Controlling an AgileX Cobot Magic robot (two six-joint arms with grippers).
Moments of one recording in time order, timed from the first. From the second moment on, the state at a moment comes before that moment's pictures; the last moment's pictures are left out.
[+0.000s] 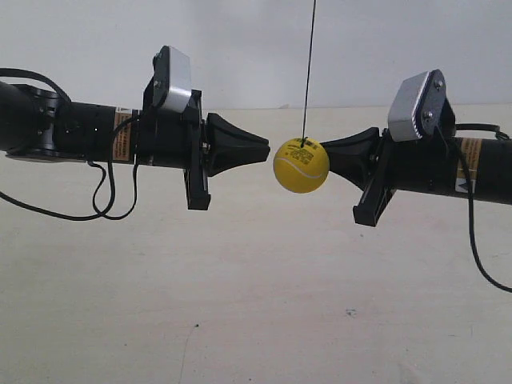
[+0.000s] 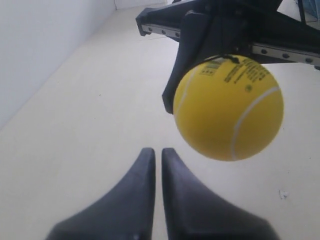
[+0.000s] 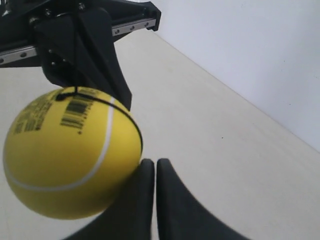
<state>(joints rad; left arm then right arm) -0.28 1.98 -1.12 1.41 -1.04 -0.65 0.11 1.78 -0.74 -1.18 -1.07 0.44</state>
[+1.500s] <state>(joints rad) -0.27 1.98 -1.12 1.45 -1.12 -0.67 0.07 1.78 -0.74 -1.23 -1.13 0.48</state>
